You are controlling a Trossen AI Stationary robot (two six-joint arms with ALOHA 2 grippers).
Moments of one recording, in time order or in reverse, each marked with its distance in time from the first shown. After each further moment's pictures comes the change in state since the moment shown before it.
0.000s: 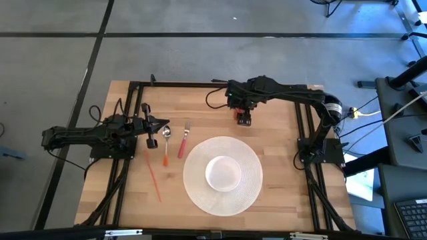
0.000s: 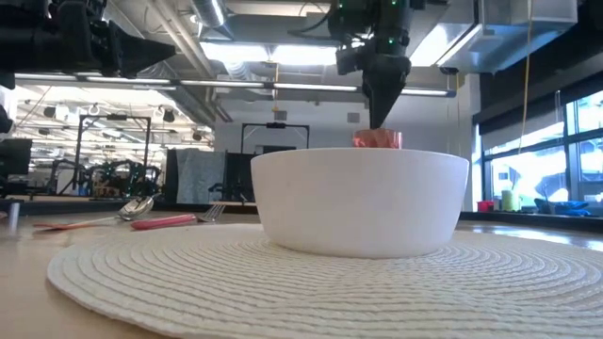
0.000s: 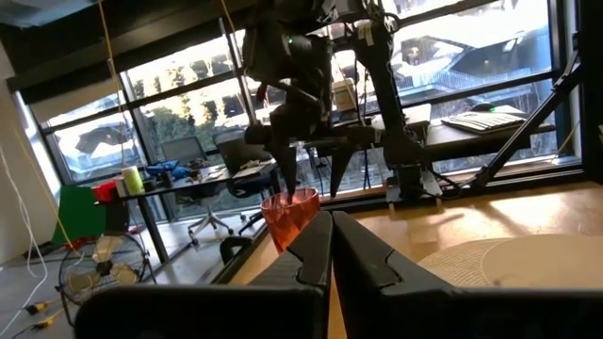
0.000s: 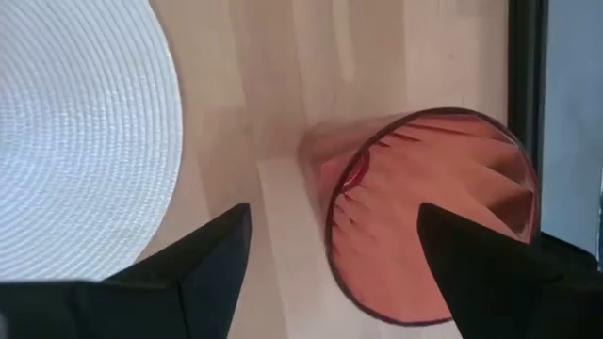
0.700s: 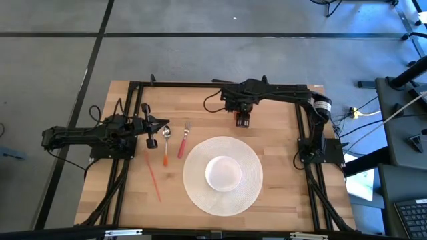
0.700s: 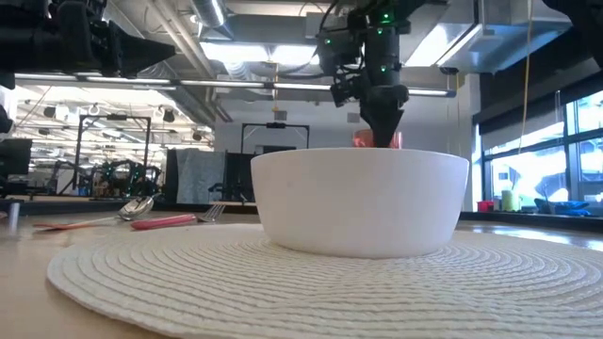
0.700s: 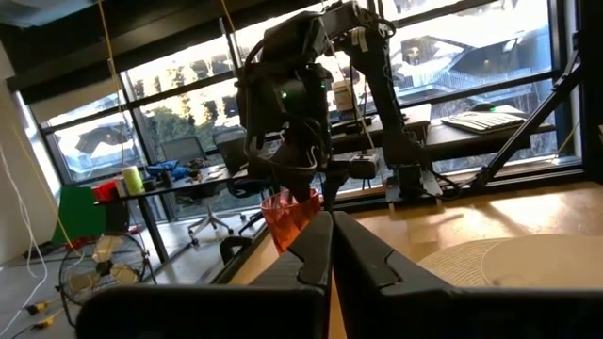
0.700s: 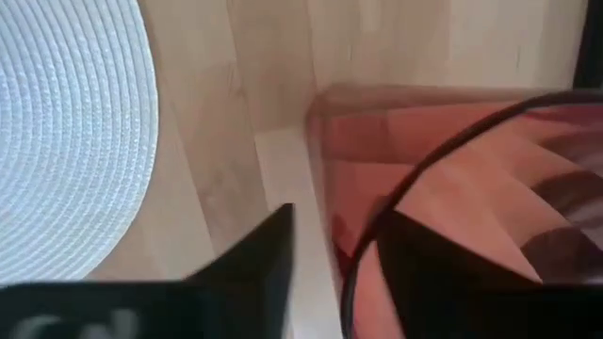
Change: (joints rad) left arm 0.000 0.000 0.000 0.000 0.000 0.000; right arm -0.022 0.116 0.000 -0.040 0.000 -0.002
